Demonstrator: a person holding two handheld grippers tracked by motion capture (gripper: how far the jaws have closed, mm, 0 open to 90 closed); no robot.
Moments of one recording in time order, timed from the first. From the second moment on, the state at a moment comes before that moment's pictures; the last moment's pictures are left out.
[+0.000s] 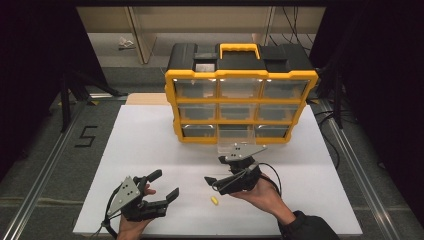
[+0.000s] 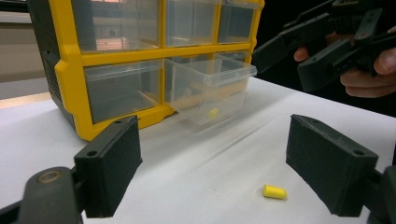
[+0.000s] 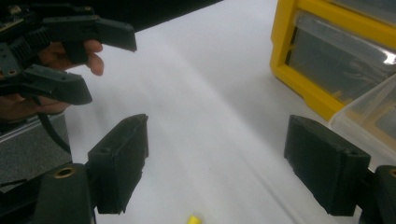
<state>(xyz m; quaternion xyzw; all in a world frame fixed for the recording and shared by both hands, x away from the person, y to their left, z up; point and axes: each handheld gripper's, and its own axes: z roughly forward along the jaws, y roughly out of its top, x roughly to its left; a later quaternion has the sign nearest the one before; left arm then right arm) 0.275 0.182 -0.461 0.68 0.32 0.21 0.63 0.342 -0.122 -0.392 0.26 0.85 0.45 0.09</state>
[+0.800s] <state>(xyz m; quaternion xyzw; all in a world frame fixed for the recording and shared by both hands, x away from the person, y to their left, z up) 0.276 0.181 -0.461 0.68 0.32 0.21 0.63 0.342 -0.108 -0.427 0.25 0.90 0.35 0.06</state>
